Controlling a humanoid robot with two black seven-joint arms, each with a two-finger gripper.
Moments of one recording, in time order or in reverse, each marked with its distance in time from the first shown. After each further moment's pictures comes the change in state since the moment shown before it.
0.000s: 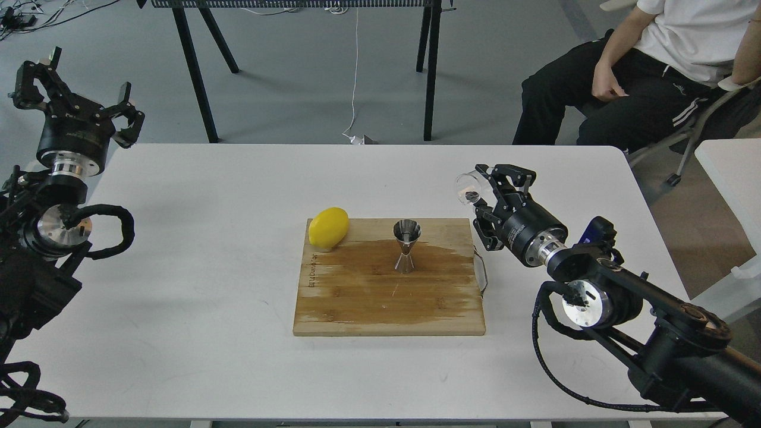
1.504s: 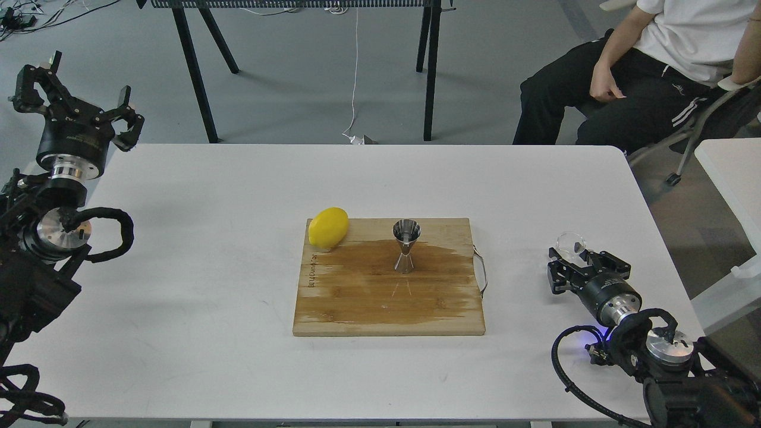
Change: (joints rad) left arm 0.009 0.001 0.002 0.000 0.000 0.000 0.000; right arm -0.116 0.196 0.455 -0.723 0.635 0.447 -0.324
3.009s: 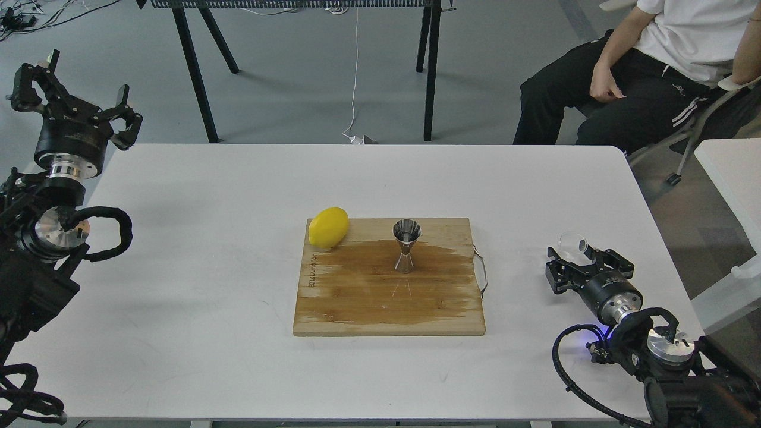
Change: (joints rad) left arm -0.002 0.004 0.000 0.000 0.000 -0.001 0.000; right arm 0.001 -0.003 0.000 0.003 -0.002 0.008 0.007
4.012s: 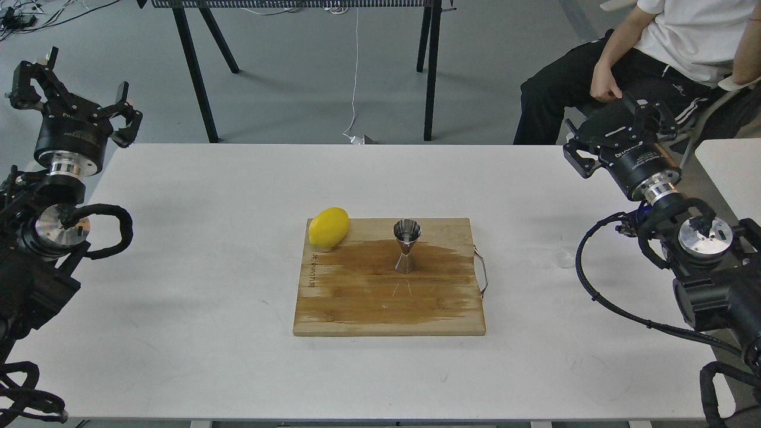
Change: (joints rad) left arm -0.006 -0.002 -0.002 0.000 -0.008 0.000 0.000; right arm 0.328 -0.120 -0.023 0.014 -0.178 0.196 0.043
